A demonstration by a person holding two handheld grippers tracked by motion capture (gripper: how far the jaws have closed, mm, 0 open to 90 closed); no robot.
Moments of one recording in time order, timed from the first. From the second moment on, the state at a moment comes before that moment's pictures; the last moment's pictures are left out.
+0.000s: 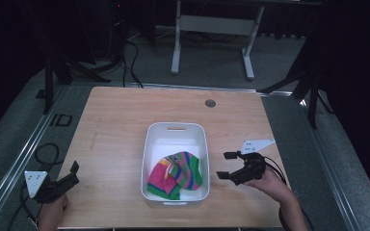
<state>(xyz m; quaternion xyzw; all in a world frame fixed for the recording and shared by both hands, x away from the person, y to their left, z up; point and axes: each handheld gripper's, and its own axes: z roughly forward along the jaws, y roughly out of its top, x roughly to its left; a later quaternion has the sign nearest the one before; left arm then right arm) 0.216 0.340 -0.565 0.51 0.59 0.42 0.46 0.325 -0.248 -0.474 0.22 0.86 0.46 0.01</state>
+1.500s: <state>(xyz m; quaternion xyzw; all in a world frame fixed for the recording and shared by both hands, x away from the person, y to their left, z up) 0.216 0.342 -0.565 0.51 0.59 0.42 0.47 0.350 -0.070 -0.479 0.11 0.96 0.25 0.02</state>
